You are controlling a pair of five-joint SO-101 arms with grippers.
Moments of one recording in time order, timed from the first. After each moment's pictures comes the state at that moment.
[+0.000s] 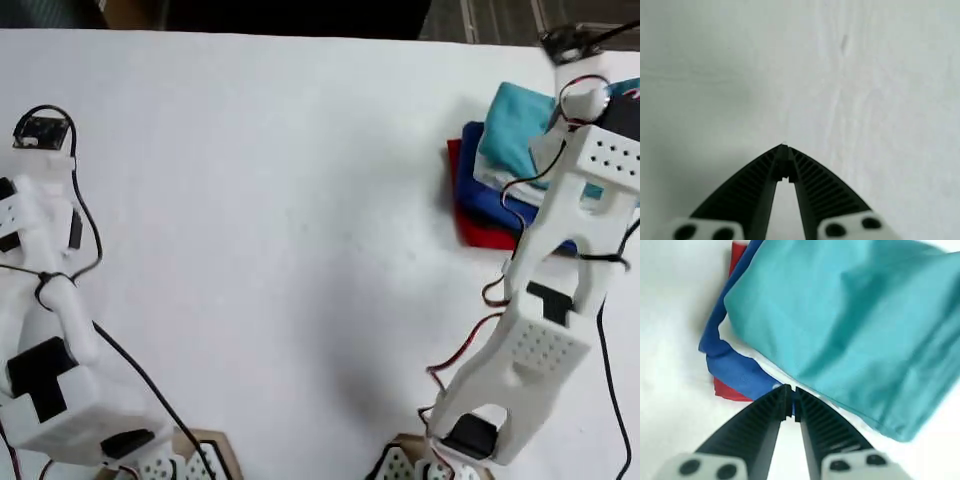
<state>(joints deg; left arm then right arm) -38.1 1.8 14.8 66.9 -28.3 20.0 29.5 -53.5 96.4 37.1</state>
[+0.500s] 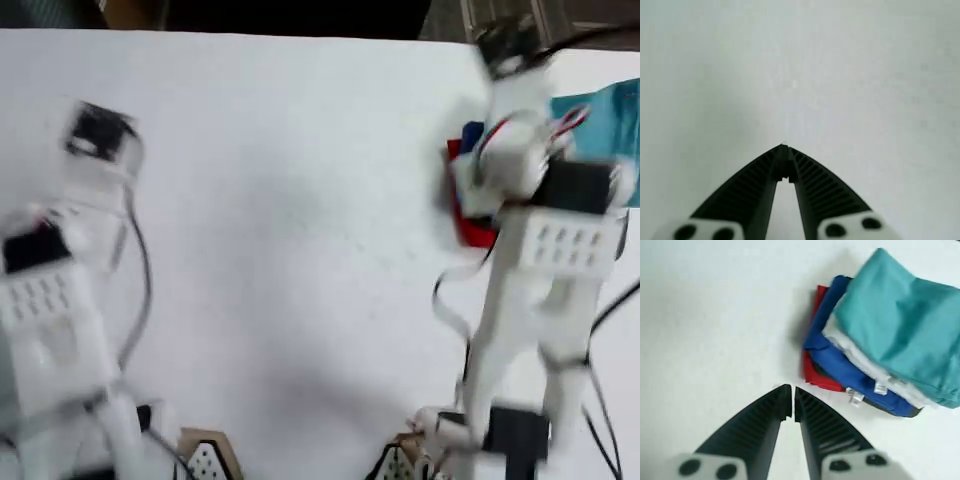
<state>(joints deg) -23.8 -38.8 33.7 70.7 -30.0 2.6 -17.9 -12.0 96.2 23.6</state>
